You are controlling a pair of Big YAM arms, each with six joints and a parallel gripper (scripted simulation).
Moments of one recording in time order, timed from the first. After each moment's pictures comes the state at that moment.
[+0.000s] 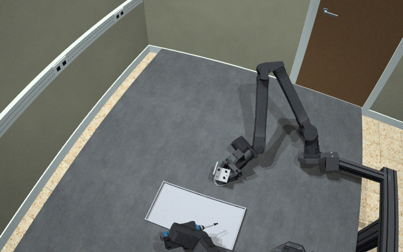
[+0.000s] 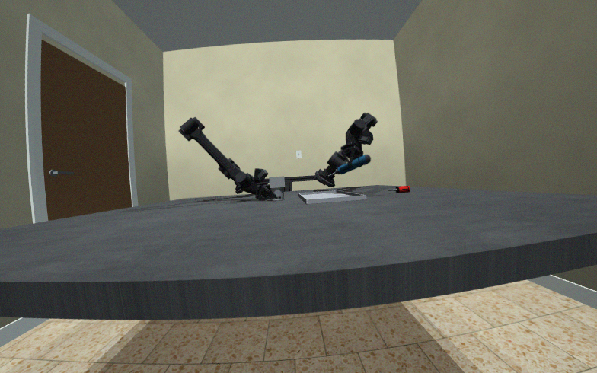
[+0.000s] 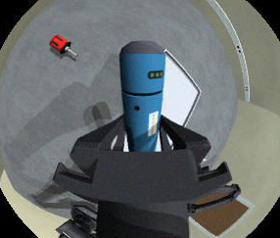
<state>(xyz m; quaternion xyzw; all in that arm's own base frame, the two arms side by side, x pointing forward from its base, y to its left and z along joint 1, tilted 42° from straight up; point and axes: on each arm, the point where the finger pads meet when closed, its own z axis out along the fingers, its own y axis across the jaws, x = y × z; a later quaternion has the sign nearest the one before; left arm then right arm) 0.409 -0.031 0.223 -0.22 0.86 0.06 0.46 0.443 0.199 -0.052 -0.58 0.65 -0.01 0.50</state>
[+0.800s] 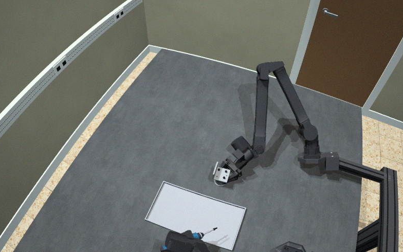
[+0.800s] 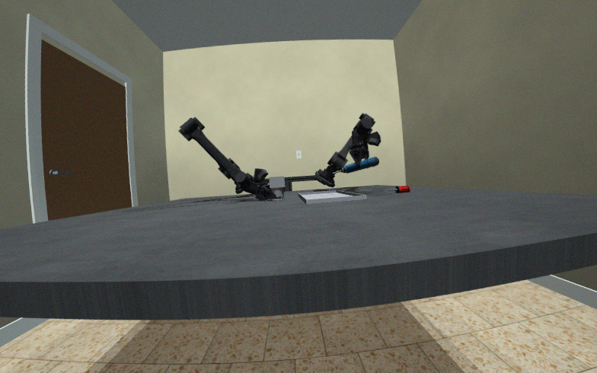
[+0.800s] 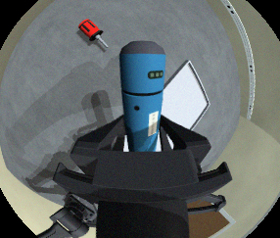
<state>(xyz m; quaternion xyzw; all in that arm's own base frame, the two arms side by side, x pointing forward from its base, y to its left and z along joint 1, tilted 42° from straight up) 0.389 0.006 0.238 -0.31 0.84 0.07 0.43 0.443 0.199 -0.052 -0.58 0.65 -0.01 0.50</state>
